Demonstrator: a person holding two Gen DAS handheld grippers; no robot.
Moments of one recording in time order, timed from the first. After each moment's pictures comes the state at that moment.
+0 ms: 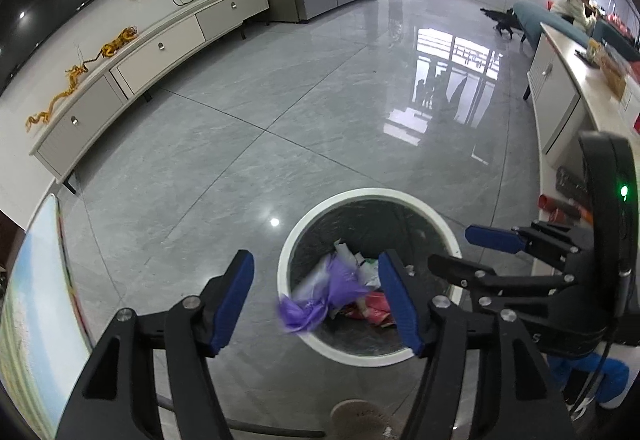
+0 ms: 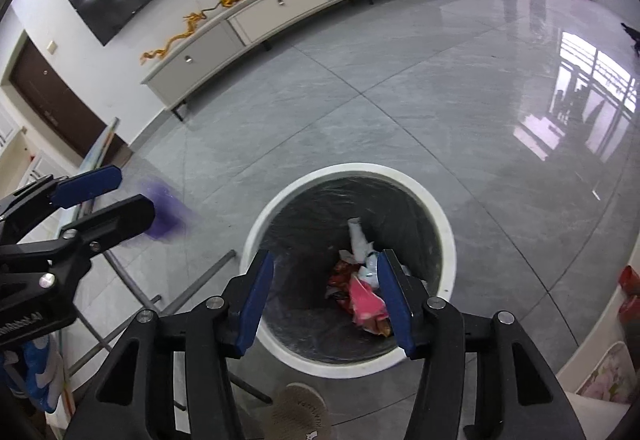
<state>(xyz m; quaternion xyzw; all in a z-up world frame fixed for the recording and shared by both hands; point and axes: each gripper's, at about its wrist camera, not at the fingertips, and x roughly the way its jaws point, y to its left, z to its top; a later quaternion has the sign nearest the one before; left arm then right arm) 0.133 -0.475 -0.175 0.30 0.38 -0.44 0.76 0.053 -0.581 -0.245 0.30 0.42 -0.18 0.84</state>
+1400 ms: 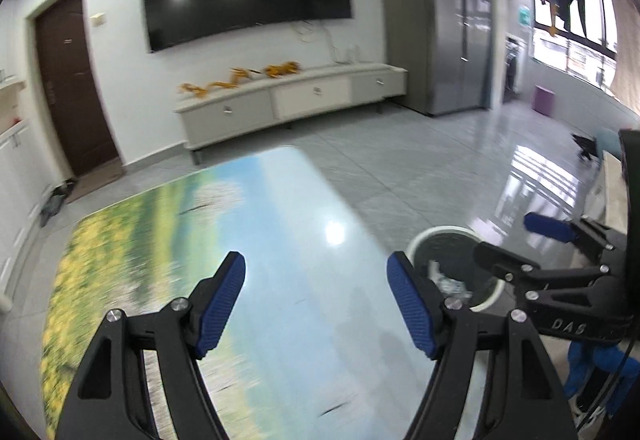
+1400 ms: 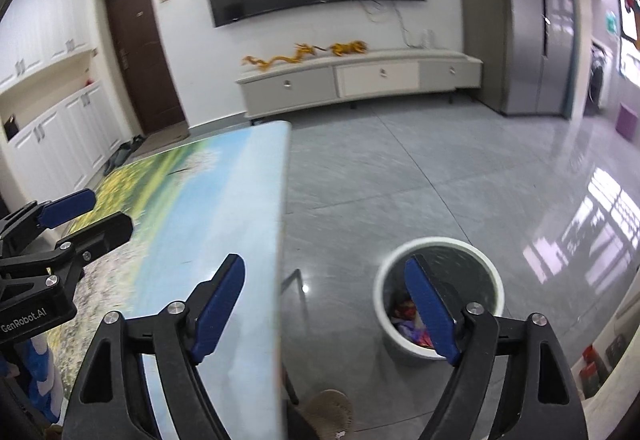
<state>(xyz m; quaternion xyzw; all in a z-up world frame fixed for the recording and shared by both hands) 0.079 -0.170 -0.046 0.14 0.28 -0.27 0.91 0.045 -0.354 -0.081 0.10 0.33 -0.11 0.93</state>
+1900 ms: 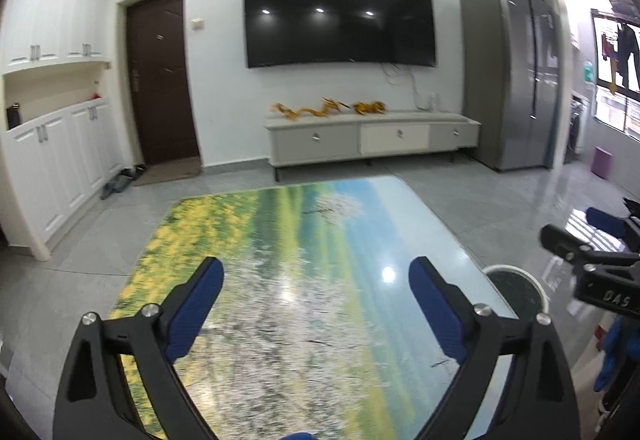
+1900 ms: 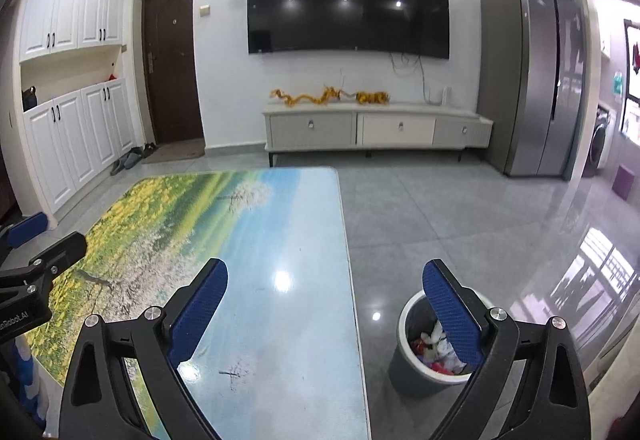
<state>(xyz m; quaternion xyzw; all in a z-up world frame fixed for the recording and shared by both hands) 0.054 -0.037 -0.023 0.07 0.22 -0.14 0.96 0.021 -0.261 -0.028 0.03 0.26 -0.11 0.96</state>
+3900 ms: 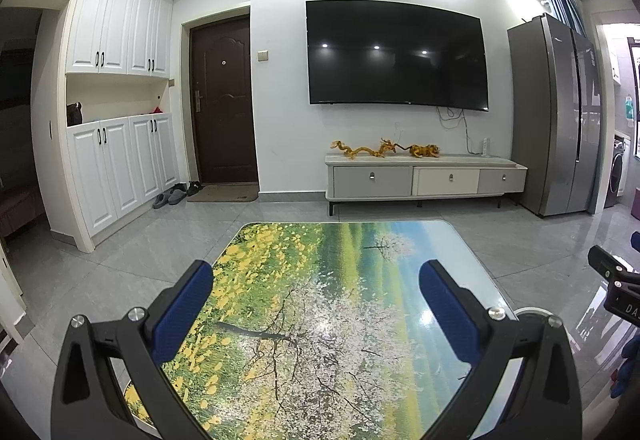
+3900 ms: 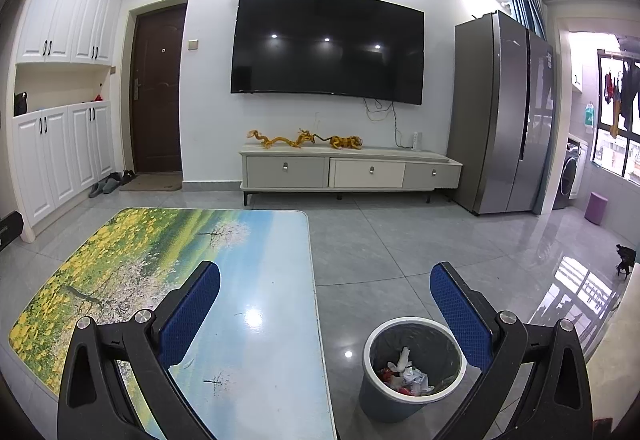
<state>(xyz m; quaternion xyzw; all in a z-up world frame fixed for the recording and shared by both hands) 0.007 0.011 0.008 0.03 0.16 -0.05 0.99 -0.022 -0.257 0.000 0.01 0.19 -0.16 0.97</state>
